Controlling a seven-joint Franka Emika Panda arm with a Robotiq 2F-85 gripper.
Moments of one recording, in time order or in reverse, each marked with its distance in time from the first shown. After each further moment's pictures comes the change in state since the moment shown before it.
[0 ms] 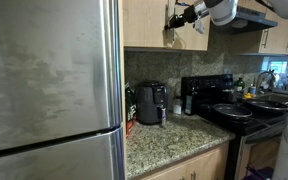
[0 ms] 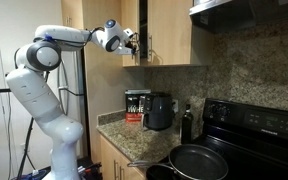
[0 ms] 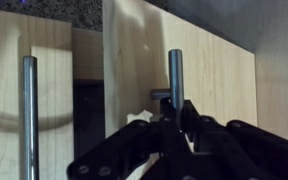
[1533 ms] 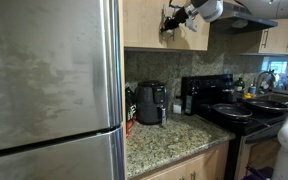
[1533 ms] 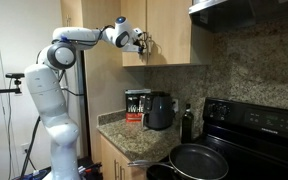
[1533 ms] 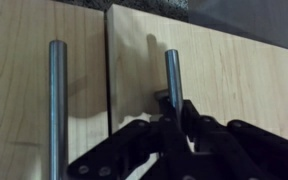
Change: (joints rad) arm -0.215 0.227 0.116 0.296 -0.030 -0.180 0.088
